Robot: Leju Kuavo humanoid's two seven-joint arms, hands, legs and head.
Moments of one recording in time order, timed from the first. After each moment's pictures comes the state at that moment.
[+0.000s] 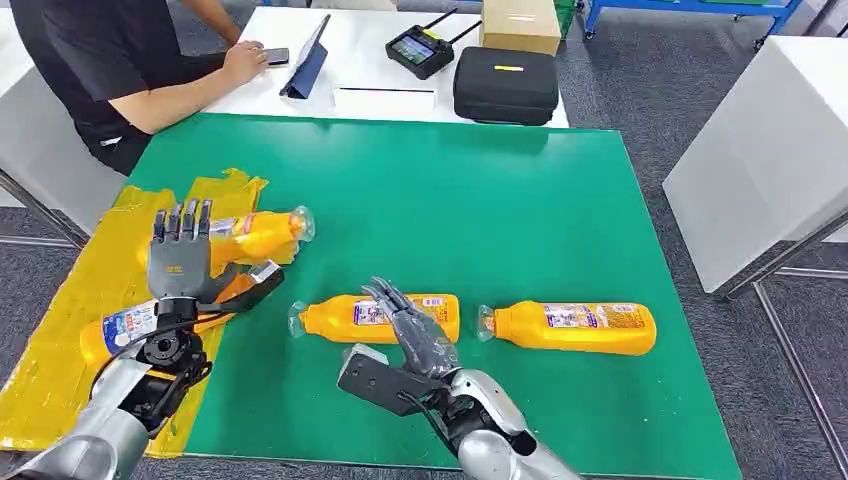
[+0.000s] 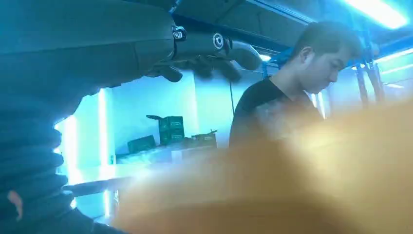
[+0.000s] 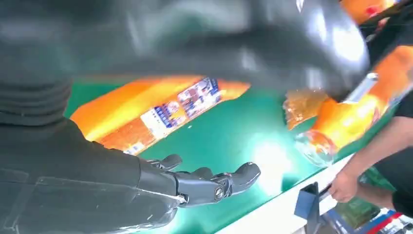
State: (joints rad) left arm -0.54 0.11 -0.31 -0.51 -1.55 0.66 0.21; right arm -0.22 -0.02 0.69 -1.33 0.59 -0.05 0.13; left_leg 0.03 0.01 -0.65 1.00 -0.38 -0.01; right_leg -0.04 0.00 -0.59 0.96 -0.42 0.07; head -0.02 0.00
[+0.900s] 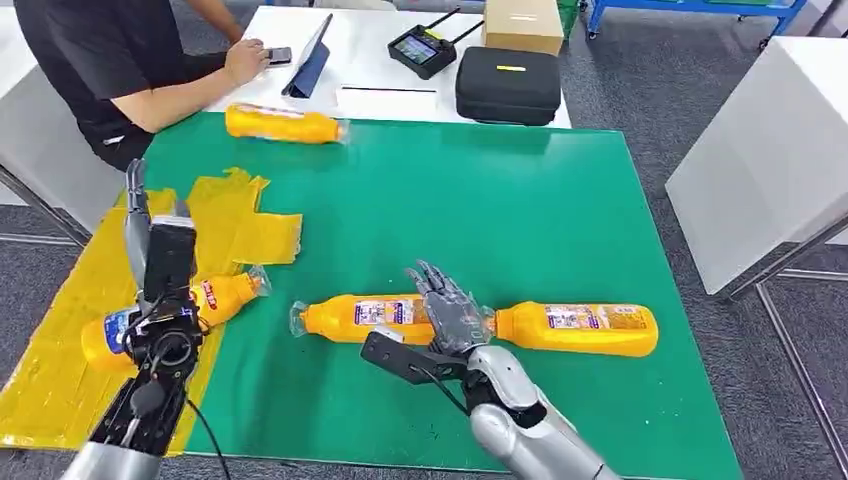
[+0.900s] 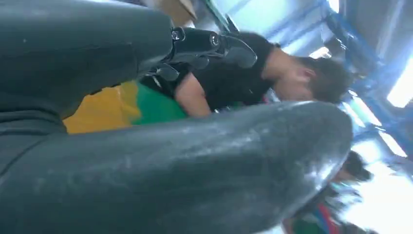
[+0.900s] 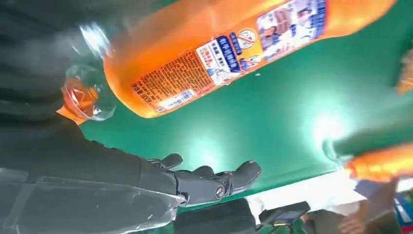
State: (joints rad) left arm -0.35 0.03 -0.22 -1.15 -0.32 0.57 -0.35; right arm -0.32 -0.02 0.64 -1.10 0.84 -0.09 0.19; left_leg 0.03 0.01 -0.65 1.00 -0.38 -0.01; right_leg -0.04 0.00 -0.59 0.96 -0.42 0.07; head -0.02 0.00
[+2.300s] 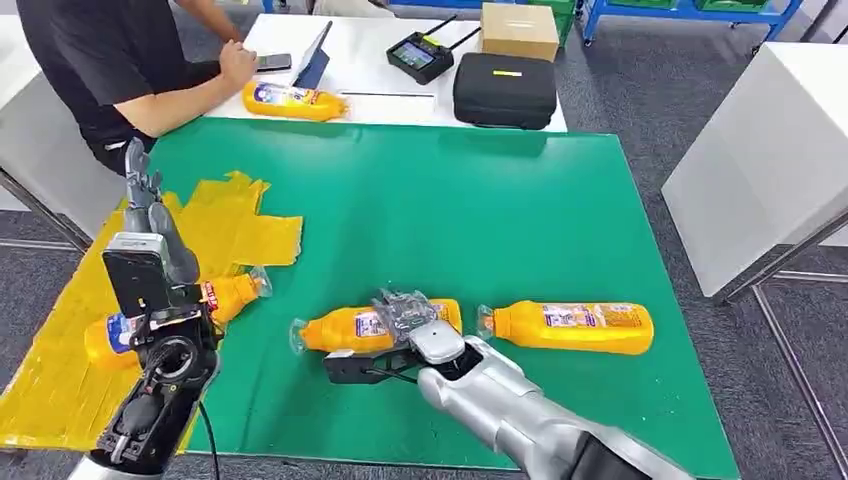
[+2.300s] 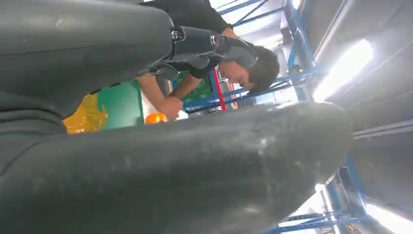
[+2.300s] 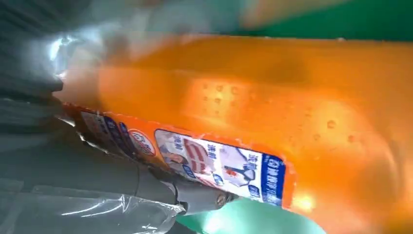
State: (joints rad) left arm -0.33 0.06 -0.35 -1.31 -0.06 0.62 -0.49; right arm -0.65 0.19 0.93 -0.44 0.89 0.20 0.20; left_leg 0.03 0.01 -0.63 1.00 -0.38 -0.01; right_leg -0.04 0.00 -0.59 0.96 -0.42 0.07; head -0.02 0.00
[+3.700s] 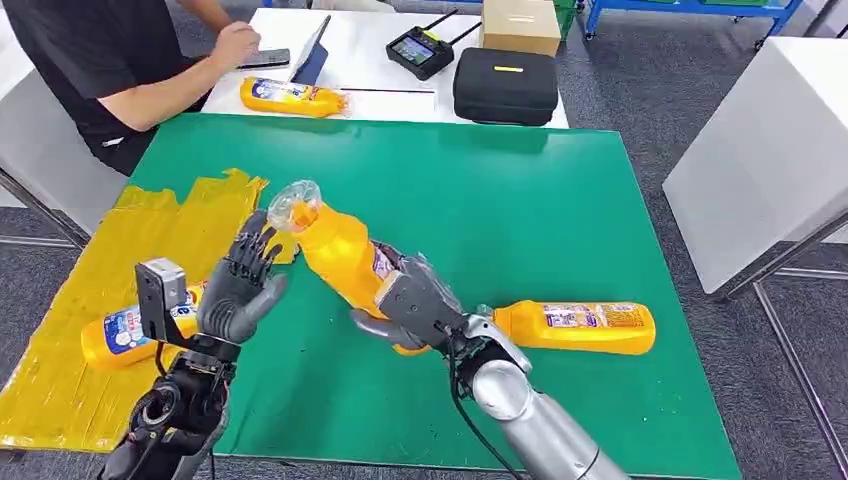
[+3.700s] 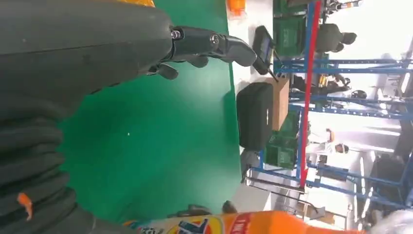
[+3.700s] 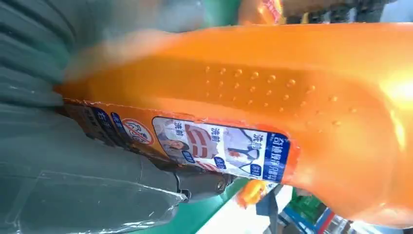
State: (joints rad) left arm -0.17 0.10 -0.39 -1.41 0.34 0.04 -0.31; right arm -0.34 0.05 0.54 -1.26 0.27 0.07 -0.07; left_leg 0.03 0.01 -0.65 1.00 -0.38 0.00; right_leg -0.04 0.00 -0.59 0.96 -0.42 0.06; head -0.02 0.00
